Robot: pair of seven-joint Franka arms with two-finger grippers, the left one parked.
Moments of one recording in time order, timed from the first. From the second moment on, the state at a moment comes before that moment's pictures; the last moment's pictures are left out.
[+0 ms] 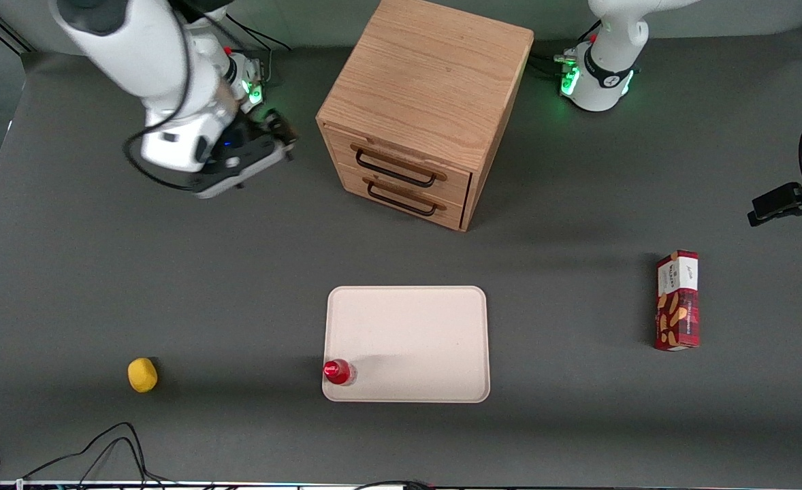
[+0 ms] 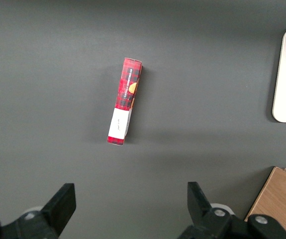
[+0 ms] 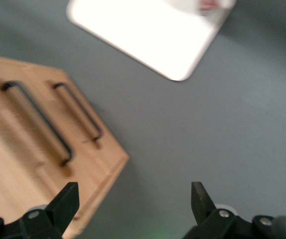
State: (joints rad) arm 0.12 0.11 0.47 -1.56 0.11 1.63 0.02
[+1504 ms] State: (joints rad) arm 0.23 0.42 0.58 -1.50 0.02 1.79 -0.34
